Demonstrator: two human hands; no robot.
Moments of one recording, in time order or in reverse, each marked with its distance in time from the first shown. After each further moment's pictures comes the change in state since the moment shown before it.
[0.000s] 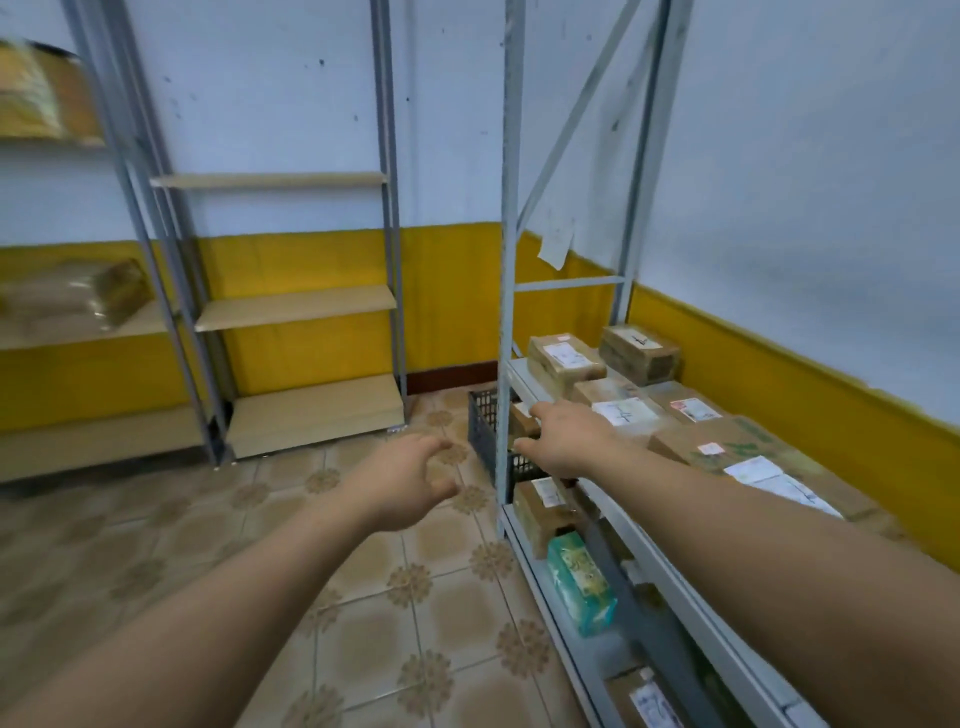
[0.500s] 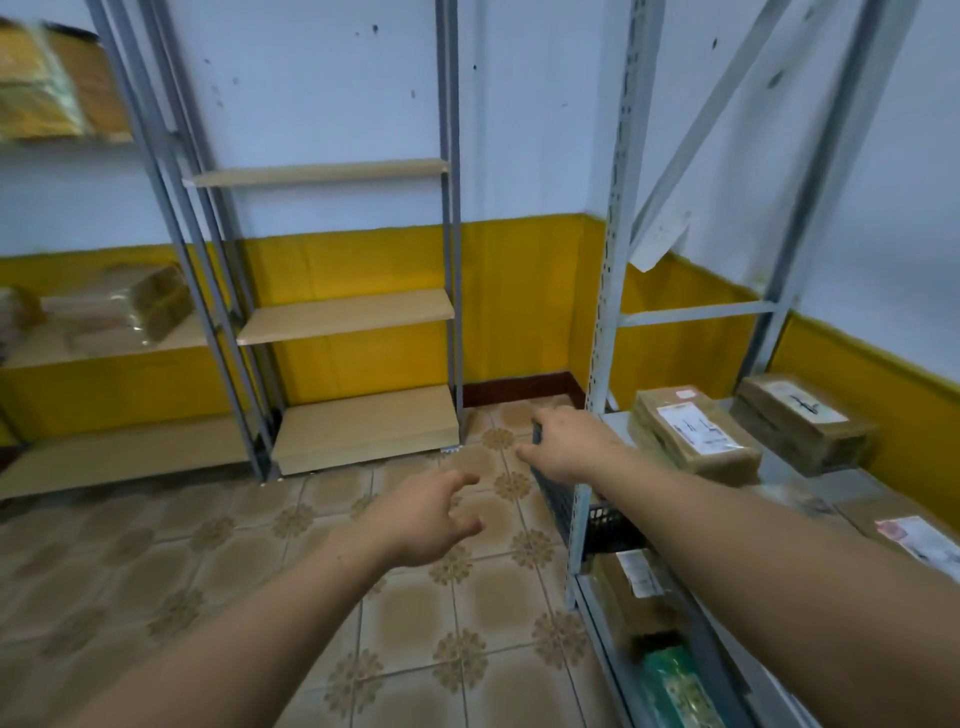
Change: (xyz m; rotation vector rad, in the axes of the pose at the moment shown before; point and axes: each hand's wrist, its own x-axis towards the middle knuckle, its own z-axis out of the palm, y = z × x) left_hand 0.248 -0.132 -0.028 -0.015 -0.098 -0.149; right_hand 0.316 -0.070 -0.004 0.047 -0.063 -0.155
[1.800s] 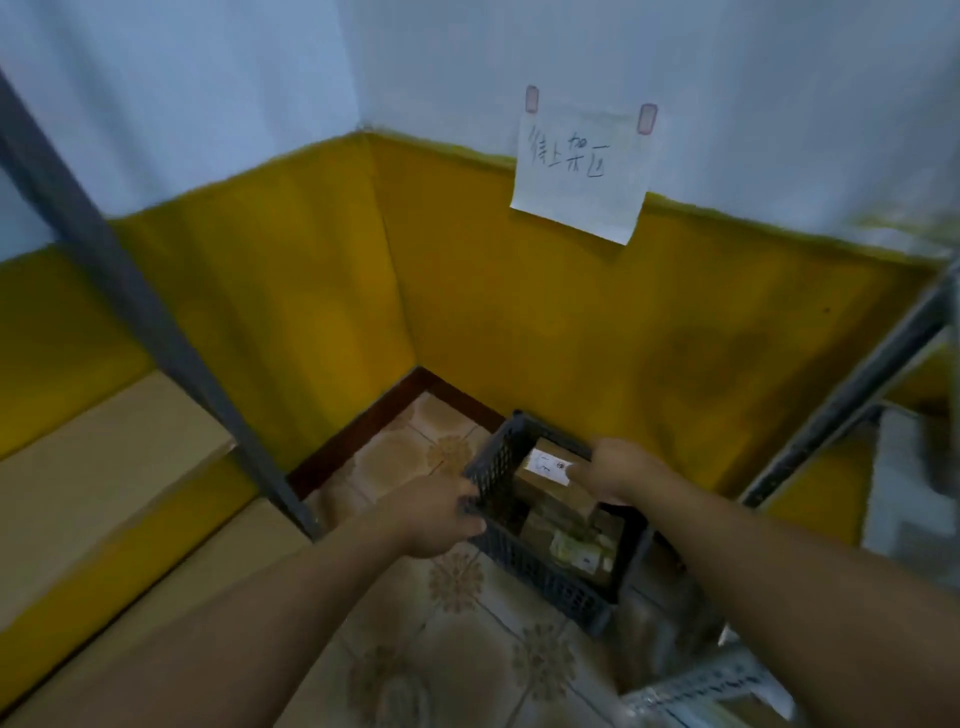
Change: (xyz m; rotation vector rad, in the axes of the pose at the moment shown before) left_hand 0.804 -0.103 -0.053 0.302 -0.621 0.587; right_hand 0.605 0.195 0.045 0.335 -0.255 0.871
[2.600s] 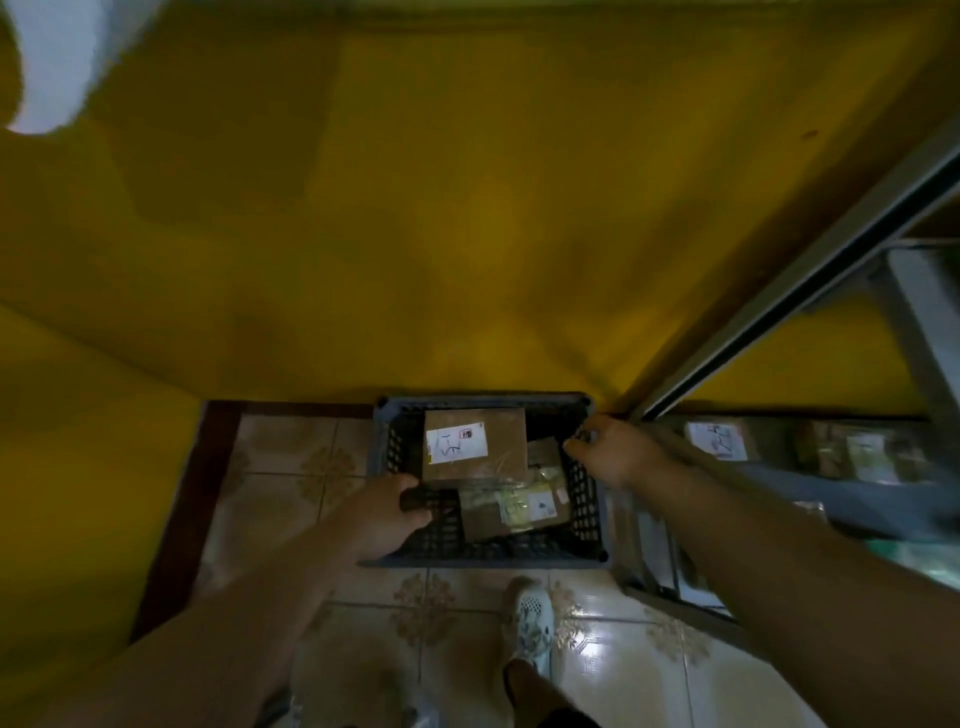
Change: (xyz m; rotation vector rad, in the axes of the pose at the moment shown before) left_hand 0.392 -0.039 -0.012 0.045 -0.390 0.119; right_hand 0.214 0.112 0.050 0.698 0.000 0.571
